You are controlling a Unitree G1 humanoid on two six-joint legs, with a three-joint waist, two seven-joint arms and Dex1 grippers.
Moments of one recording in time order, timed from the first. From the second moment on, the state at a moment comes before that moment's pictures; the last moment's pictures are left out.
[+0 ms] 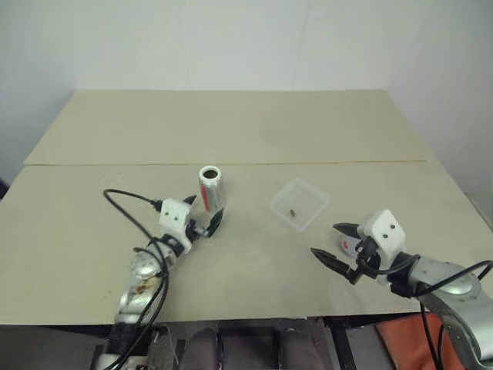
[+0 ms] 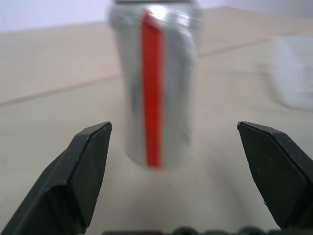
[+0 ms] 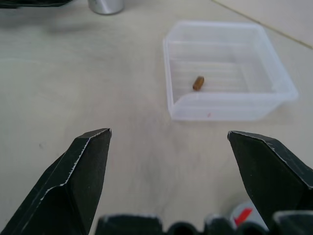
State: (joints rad) left arm -0.03 0.36 0.07 -0.12 -0.30 0.13 -0.60; right arm 0.13 -0.72 -0.17 -0.67 0.45 0.69 0.63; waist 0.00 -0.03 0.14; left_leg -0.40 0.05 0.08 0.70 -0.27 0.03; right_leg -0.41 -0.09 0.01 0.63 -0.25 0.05
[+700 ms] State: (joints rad) left arm 0.22 1.01 0.62 -0.17 -0.77 0.44 -1.37; right arm 0.37 -0.93 -0.70 -0.46 0.56 0.36 1.23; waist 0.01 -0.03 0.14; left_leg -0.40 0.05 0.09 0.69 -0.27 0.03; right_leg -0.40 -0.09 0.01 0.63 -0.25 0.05
